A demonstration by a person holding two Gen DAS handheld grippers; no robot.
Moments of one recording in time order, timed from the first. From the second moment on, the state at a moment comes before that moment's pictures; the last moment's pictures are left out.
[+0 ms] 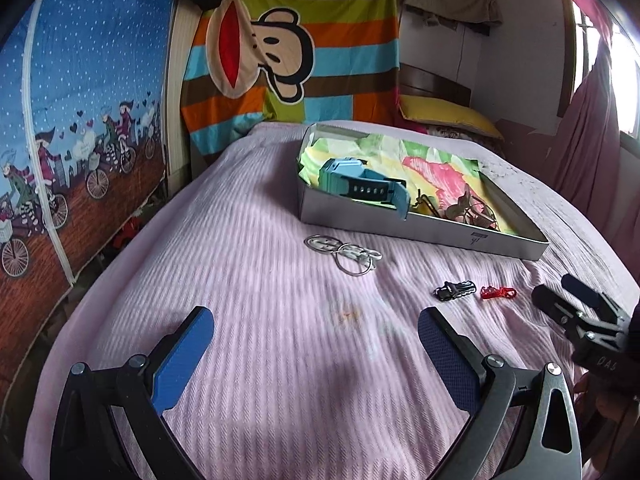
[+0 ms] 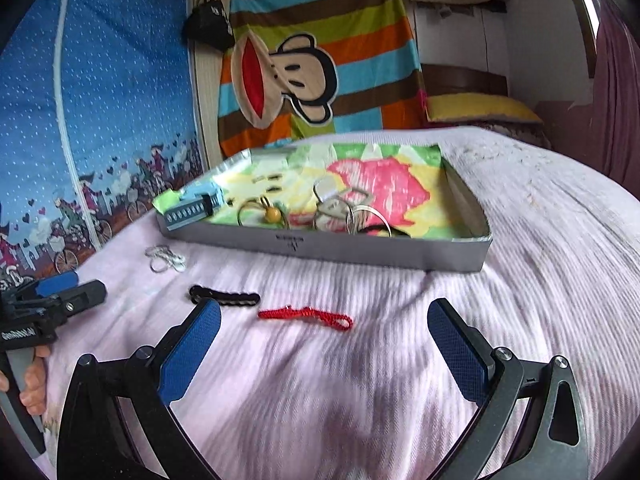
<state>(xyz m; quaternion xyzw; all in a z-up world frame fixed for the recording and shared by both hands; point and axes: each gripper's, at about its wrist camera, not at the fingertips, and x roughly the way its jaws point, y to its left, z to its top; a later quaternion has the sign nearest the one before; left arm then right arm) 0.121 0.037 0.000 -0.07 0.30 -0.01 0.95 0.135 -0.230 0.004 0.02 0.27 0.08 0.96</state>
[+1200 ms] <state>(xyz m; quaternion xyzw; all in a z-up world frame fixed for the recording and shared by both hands) 0.196 0.014 -0.015 -0.06 0.37 -0.07 0.93 0.185 -0.207 -0.027 0.02 0.36 0.10 0.93</state>
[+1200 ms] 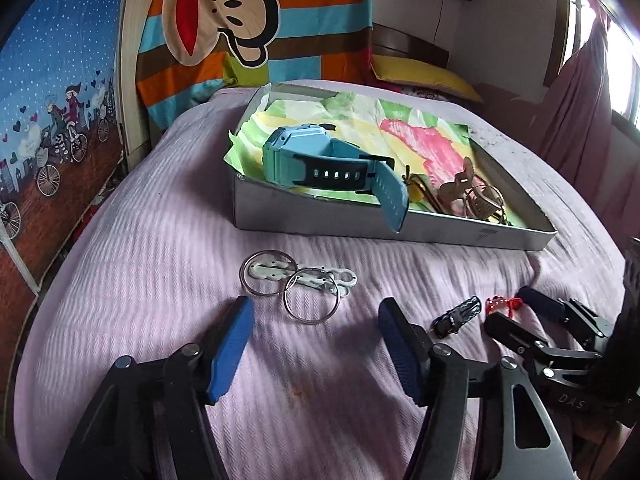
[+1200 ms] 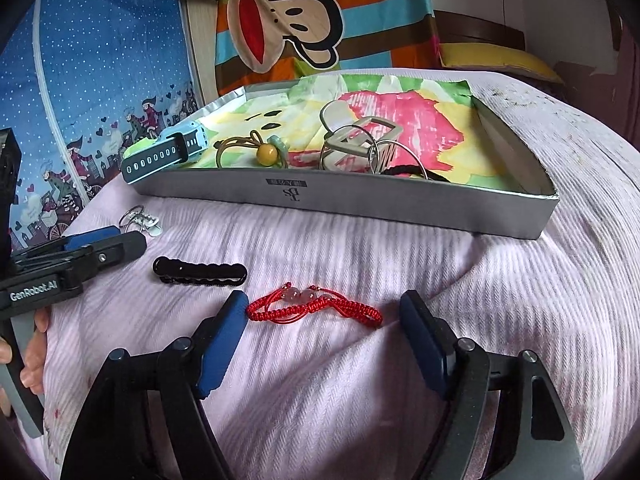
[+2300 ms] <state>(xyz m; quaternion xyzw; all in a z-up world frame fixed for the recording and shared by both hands) 0.195 0.020 -0.021 -0.09 0.36 -0.09 0.93 0.185 -0.206 -0.029 0.02 0.36 0.12 0.92</state>
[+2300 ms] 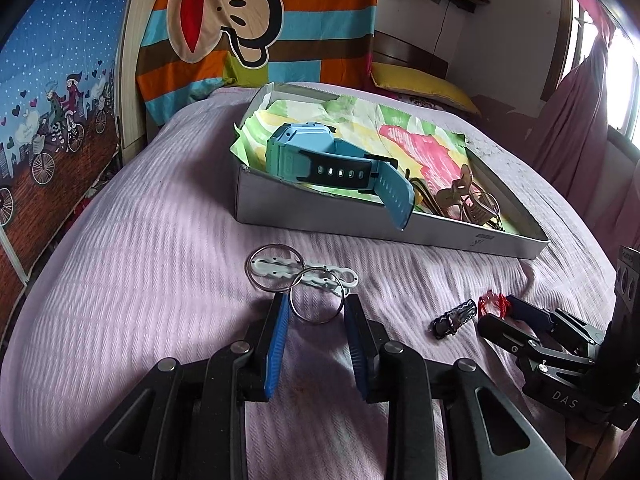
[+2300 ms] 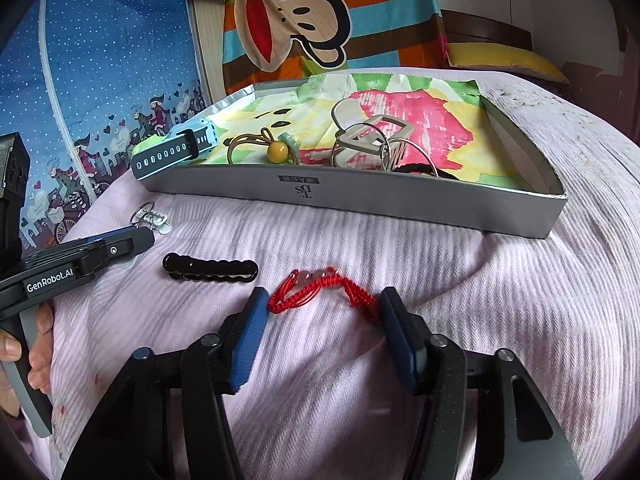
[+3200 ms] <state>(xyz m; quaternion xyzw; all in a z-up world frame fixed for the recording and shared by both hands) 0.196 0.023 -0.021 -0.10 0.35 -0.09 0.93 0.182 -0.206 -0.027 0.03 0.35 0.14 0.92</state>
